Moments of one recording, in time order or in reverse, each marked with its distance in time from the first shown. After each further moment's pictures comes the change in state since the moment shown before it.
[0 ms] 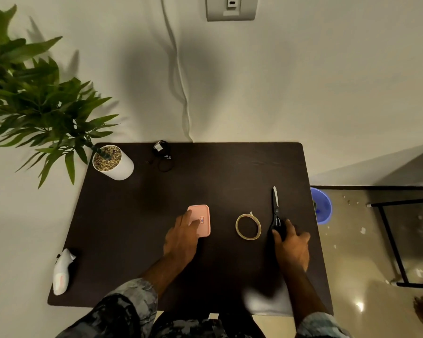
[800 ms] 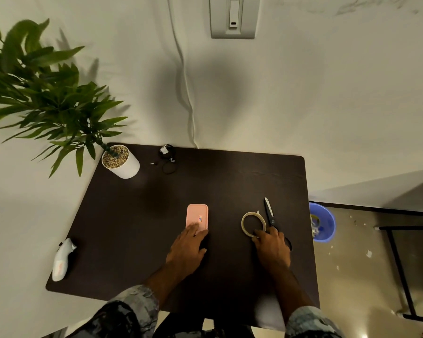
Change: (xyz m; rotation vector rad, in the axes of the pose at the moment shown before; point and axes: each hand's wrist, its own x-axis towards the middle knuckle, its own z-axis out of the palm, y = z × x) left_hand -0.016 0.032 0.018 -0.146 -0.097 0.030; right_hand 0.017 -0.030 -0.011 -0.420 -0.291 -0.440
